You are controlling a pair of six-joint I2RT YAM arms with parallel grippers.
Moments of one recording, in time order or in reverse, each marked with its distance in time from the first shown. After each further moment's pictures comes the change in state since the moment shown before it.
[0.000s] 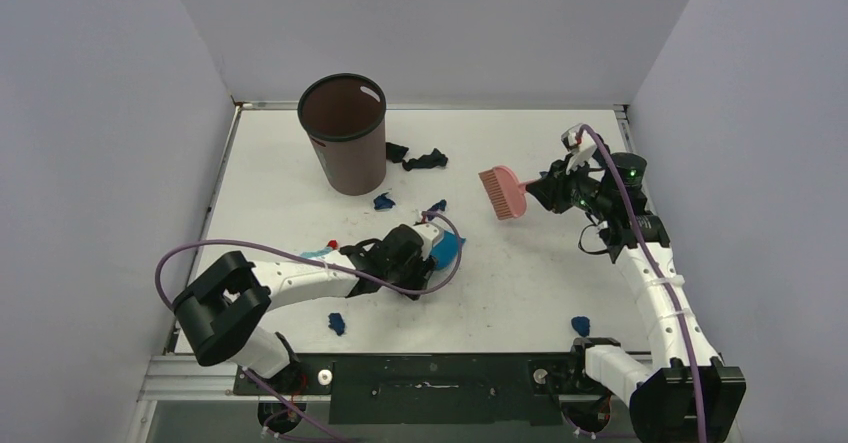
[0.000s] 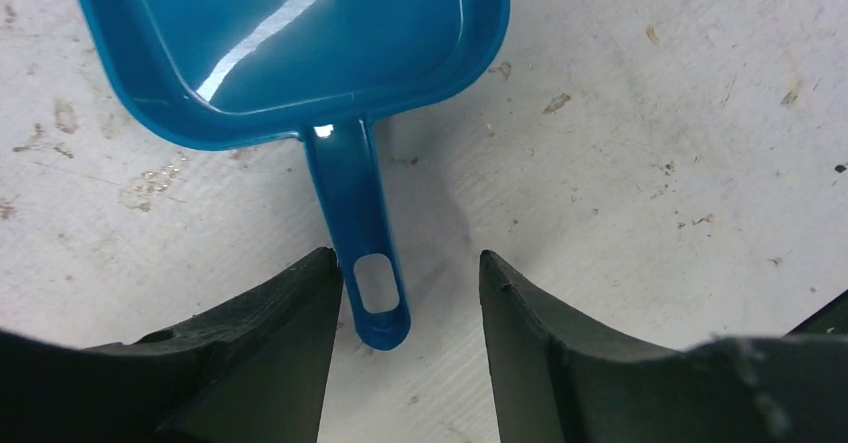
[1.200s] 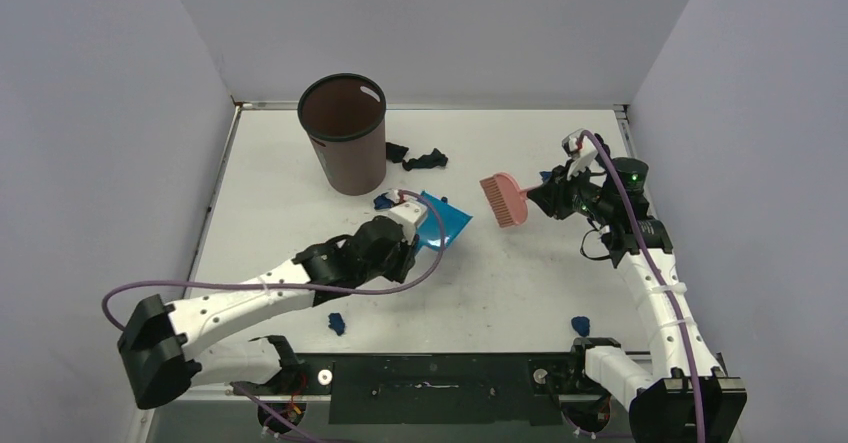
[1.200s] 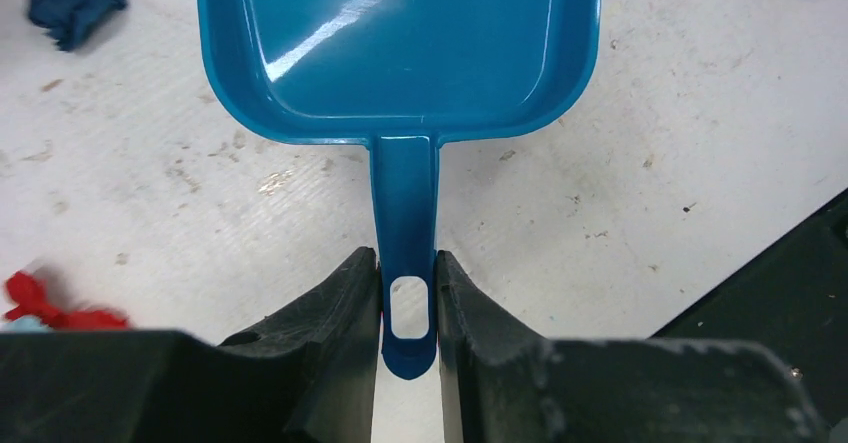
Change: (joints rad) left arm -0.064 -0.257 0.090 -0.175 -0.160 -0.038; right arm -0.006 -0.047 -0.016 -0.045 -0.005 -0.009
